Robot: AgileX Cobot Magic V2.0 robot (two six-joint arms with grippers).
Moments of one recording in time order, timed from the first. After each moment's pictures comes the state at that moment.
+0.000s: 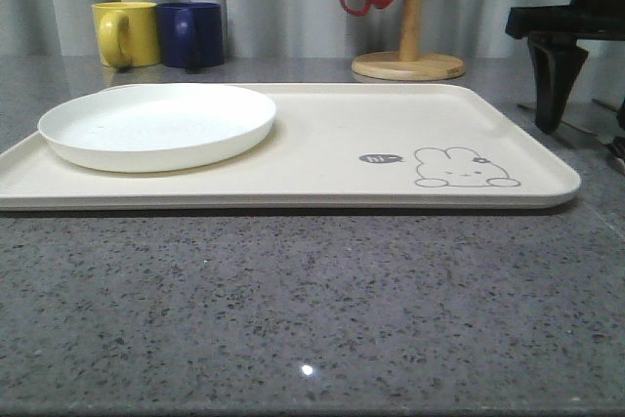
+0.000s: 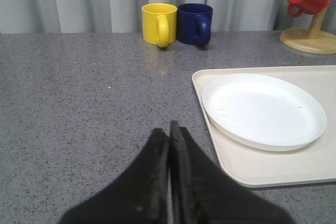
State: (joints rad) left arm -0.11 0.13 -0.52 -0.02 0.66 -0.07; right arm 0.12 1.82 -1.49 0.06 1.13 0.14
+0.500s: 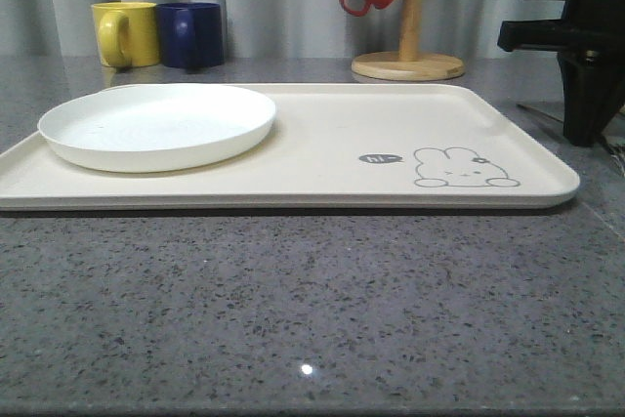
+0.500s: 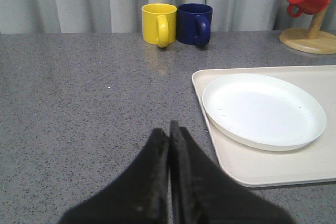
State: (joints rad) left arm -0.11 0.13 -0.52 -0.02 0.66 -0.07; right arm 0.12 1.85 -1.50 0.06 1.12 0.16
